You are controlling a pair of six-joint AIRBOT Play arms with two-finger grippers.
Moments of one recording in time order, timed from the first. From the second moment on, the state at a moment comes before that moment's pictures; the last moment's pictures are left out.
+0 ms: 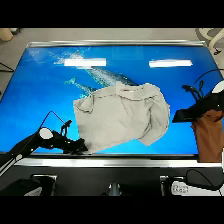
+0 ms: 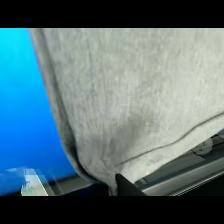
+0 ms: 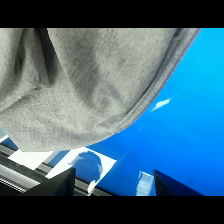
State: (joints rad) left arm -0.30 -1.15 0.45 0.78 -0.94 -1.53; right arm -0.33 -1.45 1.19 -1.24 1.52 0.96
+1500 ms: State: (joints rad) left arm 0.00 -0.83 1.60 1.21 -0.89 -1.59; right arm -0.33 -0.93 1.69 -1.05 0.88 0.73
